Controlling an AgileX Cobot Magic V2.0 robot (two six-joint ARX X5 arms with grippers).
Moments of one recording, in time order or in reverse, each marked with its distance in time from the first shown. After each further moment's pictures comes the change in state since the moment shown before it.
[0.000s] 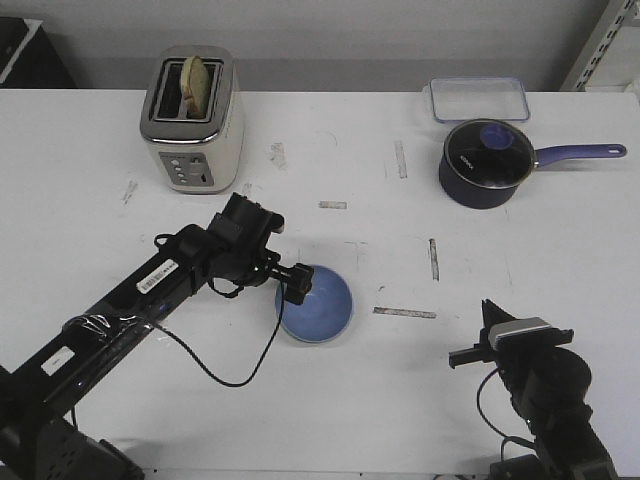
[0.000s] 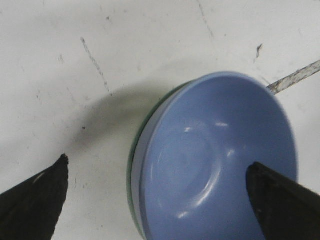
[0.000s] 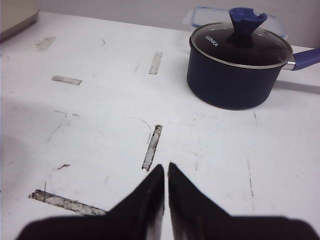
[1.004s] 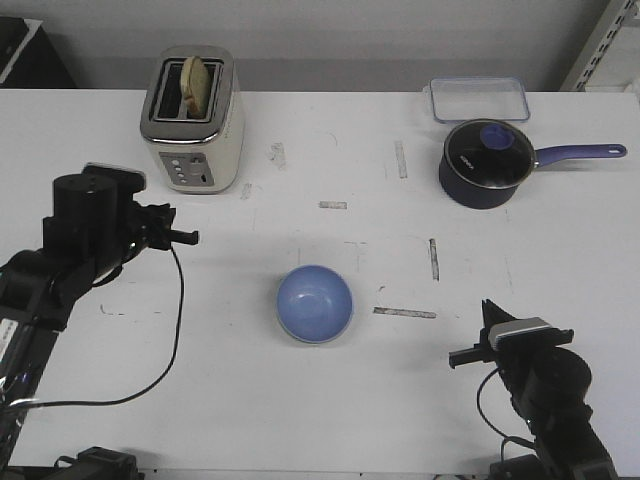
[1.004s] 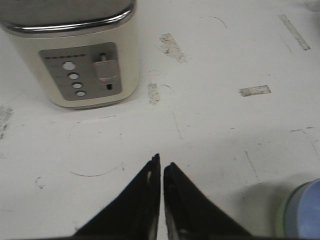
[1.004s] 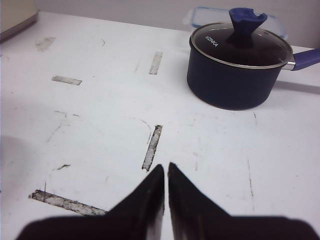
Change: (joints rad) left arm 0.372 -0.402 0.011 0.004 -0.192 0.150; right arm 0.000 0.000 0.000 0.000 0.000 0.000
